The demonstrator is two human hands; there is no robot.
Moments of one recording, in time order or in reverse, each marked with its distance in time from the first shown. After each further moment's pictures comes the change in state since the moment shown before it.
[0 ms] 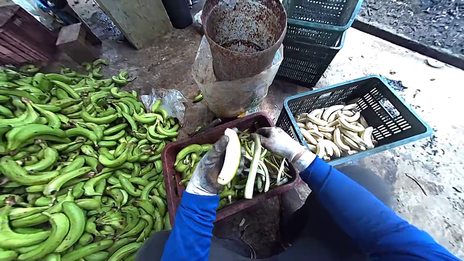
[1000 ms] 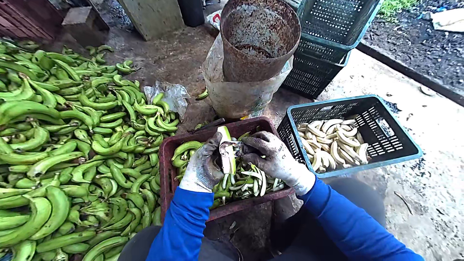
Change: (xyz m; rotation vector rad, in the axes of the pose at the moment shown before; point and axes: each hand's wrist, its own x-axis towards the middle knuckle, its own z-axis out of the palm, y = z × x) left_hand -0.002 0.008 0.005 -0.131 0.403 0.118; right_hand -0.026 -0.026 0.019 -0.105 0.261 -0.663
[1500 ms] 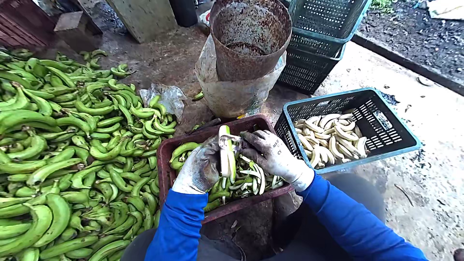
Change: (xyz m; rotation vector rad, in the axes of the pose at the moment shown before) left_hand -0.002 0.003 -0.004 0.203 -0.209 -0.009; right_hand 0.000 0.004 -0.007 -0.131 -0.030 0.011
